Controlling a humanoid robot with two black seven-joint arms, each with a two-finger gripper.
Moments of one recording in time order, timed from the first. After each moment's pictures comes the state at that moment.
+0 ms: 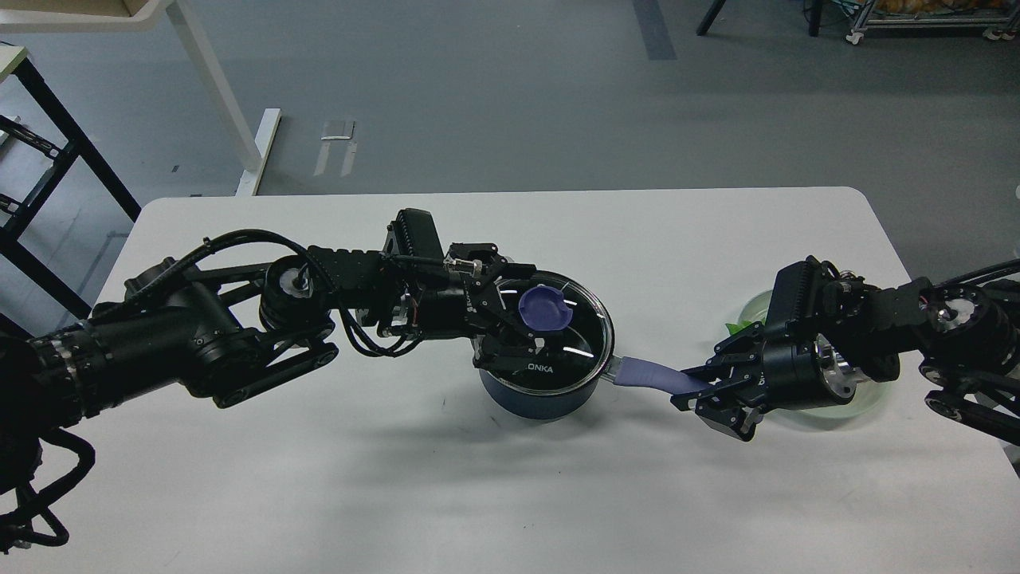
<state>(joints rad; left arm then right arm) -1.02 0.29 -0.10 -1.03 2.01 0.11 -0.49 0.99 -0.84 0.04 1.48 -2.08 0.29 0.49</state>
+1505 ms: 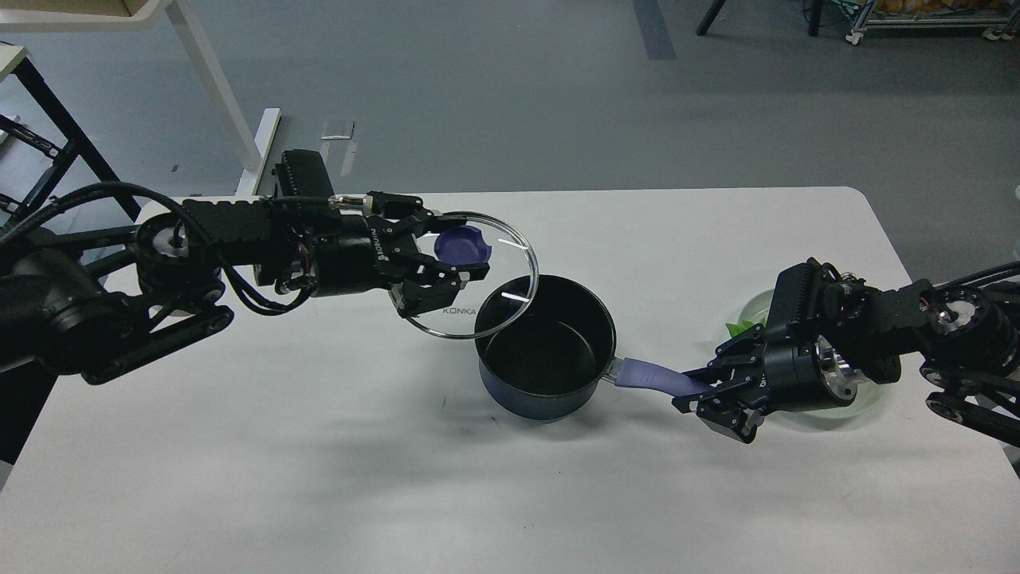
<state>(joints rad) -1.08 0.67 -0.10 -1.27 1.90 0.11 -0.49 0.99 -0.84 0.04 1.48 -2.08 0.29 0.49</state>
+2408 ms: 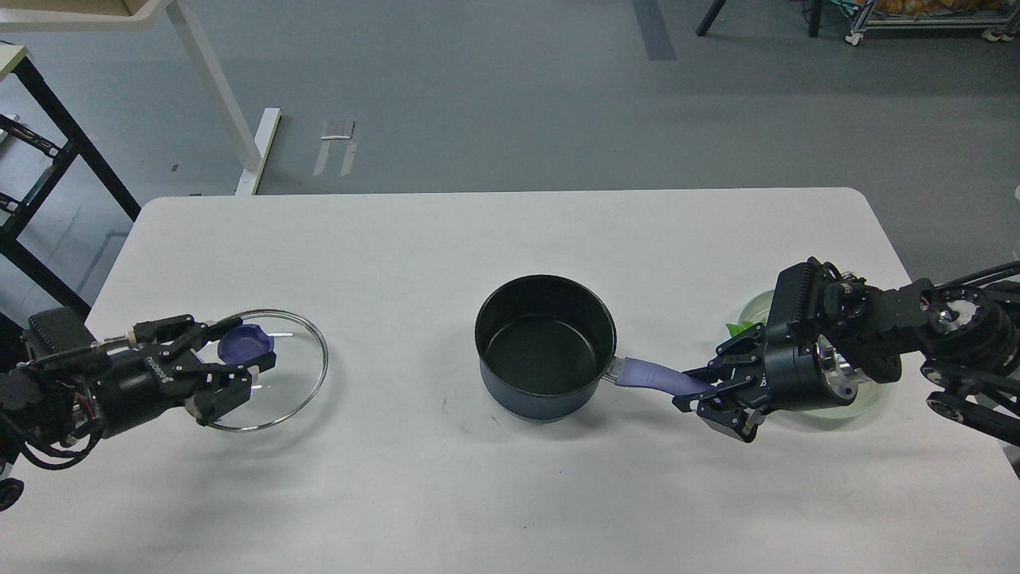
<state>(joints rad) -0.62 0.96 -0.04 -1.14 1.79 0.49 -0.49 0.99 -0.85 0.04 1.48 -2.08 0.29 0.49</state>
